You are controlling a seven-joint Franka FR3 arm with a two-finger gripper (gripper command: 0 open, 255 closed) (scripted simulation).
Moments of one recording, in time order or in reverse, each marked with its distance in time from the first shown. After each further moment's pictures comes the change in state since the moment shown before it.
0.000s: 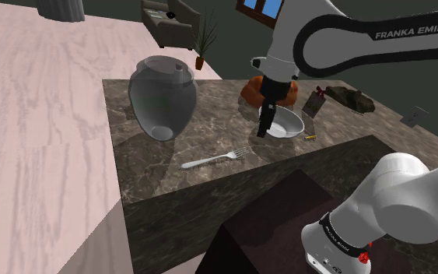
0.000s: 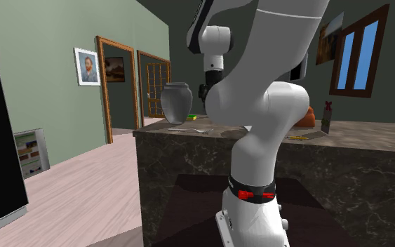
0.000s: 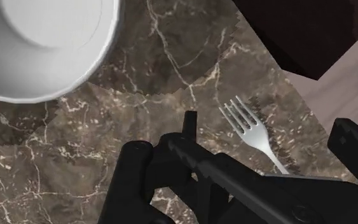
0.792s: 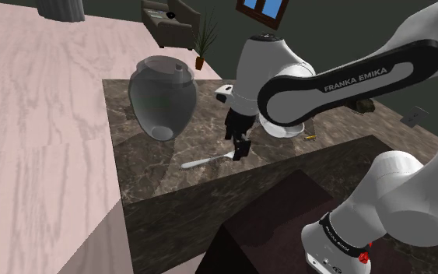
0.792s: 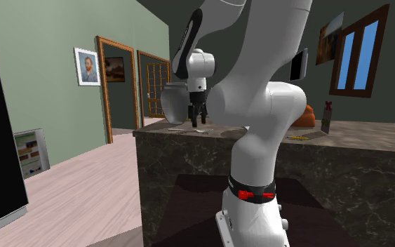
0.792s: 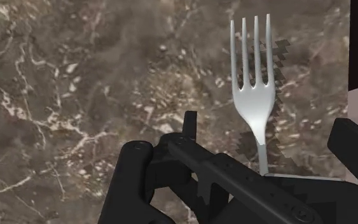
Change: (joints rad) arm 0.123 0.225 0.047 -0.055 -0.053 0.342 -0.294
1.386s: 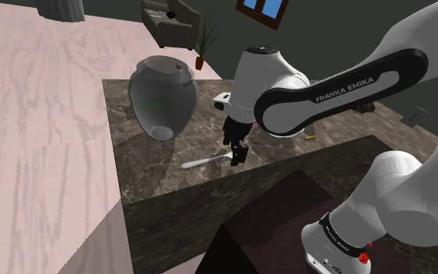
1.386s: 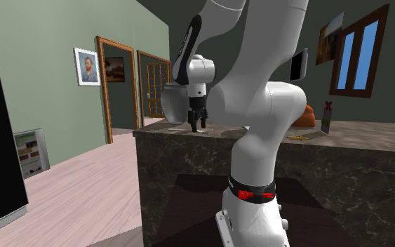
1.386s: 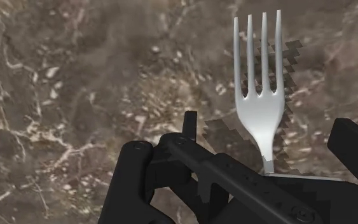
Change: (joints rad) arm -0.001 0.042 0.003 -0.028 -0.006 0.071 0.007
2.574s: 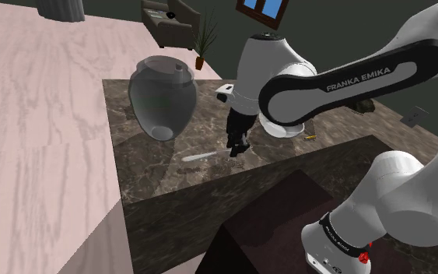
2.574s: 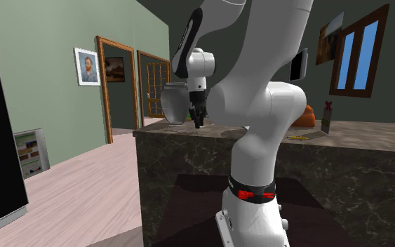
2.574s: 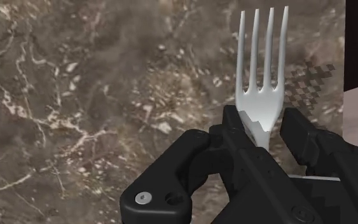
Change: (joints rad) arm 0.002 -0.053 -0.001 0.026 0.008 -0.078 -0.009
